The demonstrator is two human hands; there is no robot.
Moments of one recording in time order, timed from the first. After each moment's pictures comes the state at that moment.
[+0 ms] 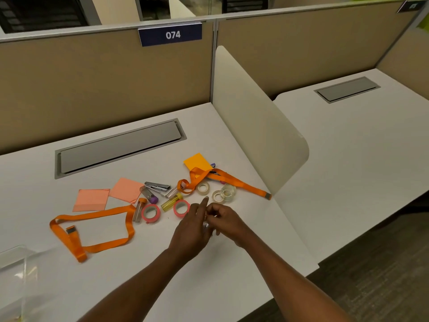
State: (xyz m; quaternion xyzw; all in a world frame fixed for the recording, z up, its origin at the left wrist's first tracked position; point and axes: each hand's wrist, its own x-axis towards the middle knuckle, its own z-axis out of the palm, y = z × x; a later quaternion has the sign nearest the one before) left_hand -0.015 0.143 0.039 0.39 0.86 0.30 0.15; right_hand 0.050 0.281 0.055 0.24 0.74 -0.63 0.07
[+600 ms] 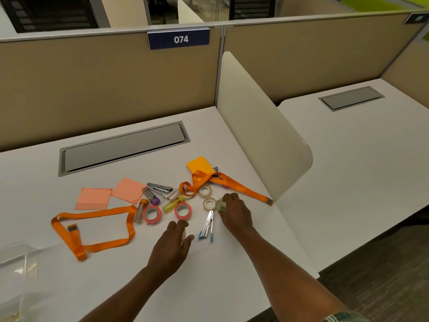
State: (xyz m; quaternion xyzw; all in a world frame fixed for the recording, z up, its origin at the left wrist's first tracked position) left_hand -0.018 0.090 0.024 0.29 0.91 0.24 0.17; right_hand 0.027 0.316 0.010 0.28 0.94 -0.17 0.02
